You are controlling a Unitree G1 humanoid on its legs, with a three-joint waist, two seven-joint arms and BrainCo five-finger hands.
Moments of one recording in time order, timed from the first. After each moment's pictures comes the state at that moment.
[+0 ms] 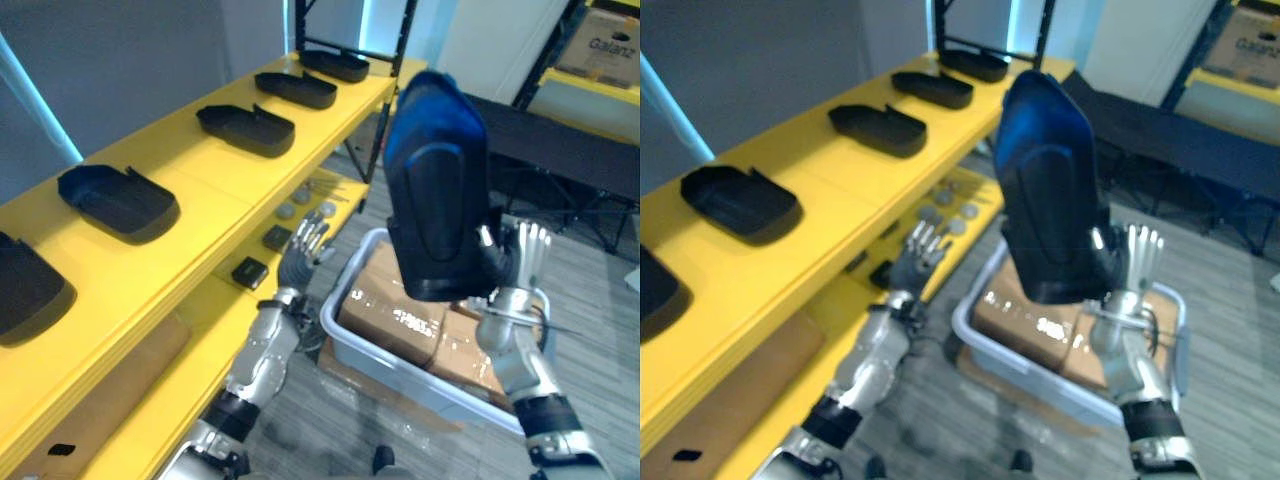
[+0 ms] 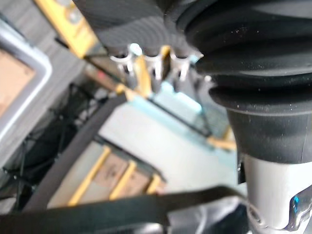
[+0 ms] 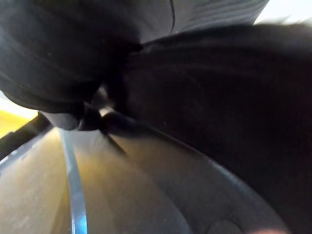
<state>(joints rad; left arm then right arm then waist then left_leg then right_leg) -0.32 0.10 -0.38 0.16 -0.69 -0.15 0.07 -0.24 -0.41 0.03 0.28 -0.68 -0.20 -0.81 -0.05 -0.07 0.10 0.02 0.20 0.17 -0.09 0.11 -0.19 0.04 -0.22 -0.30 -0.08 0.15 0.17</state>
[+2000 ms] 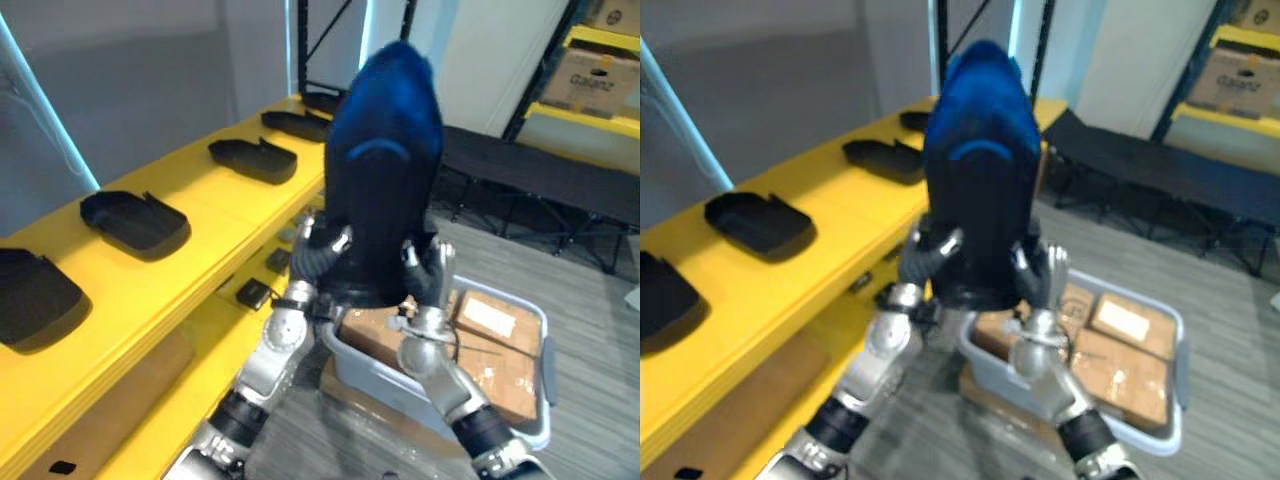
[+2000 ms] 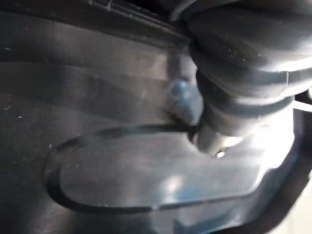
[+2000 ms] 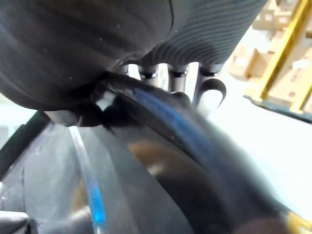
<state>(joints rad) -0.31 0.08 -0.44 0.00 -0.24 -0.20 0.28 -0.22 -0.22 0.38 0.18 -0.52 -0.27 -0.94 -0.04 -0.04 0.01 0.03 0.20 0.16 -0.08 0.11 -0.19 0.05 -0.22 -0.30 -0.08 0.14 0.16</state>
